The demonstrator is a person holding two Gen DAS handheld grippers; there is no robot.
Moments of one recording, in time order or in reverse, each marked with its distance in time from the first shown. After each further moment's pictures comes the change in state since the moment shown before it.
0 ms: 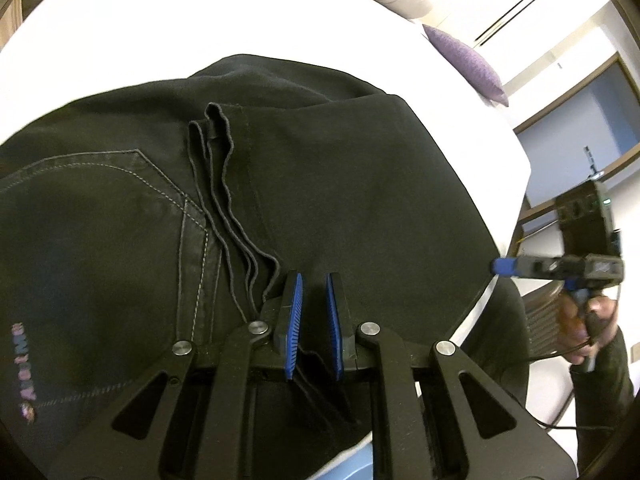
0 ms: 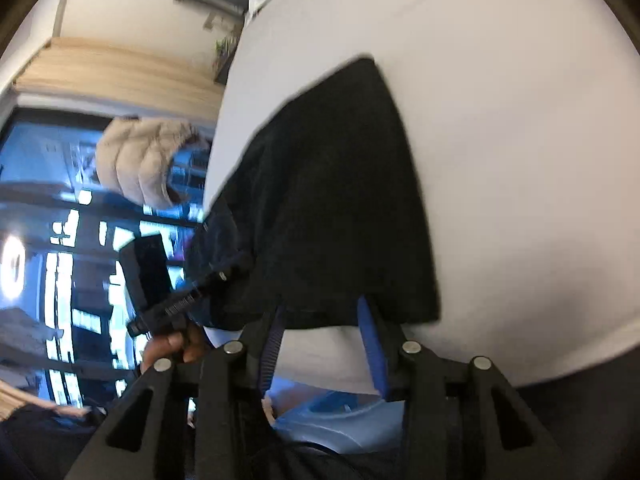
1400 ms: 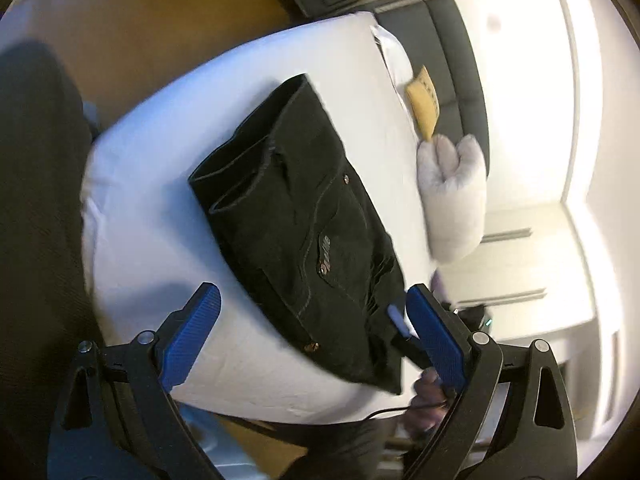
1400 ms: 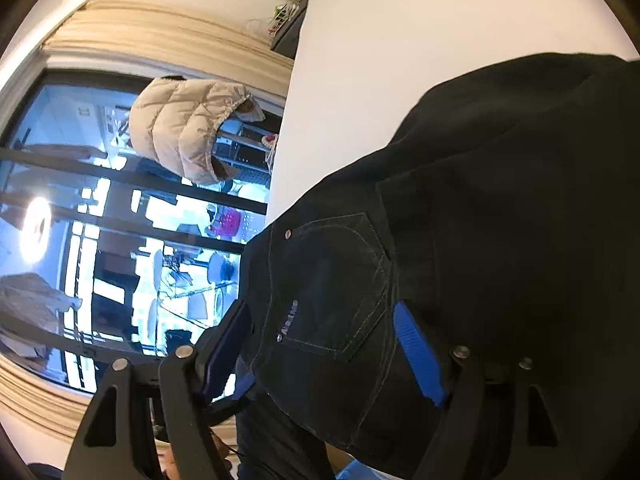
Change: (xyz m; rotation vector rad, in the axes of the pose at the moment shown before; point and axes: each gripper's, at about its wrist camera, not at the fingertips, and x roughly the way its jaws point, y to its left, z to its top) left arm -0.186 0.175 -0.202 -0.904 -0.541 -0.262; right arm 0.157 0.119 0.050 -0.114 0.101 0.140
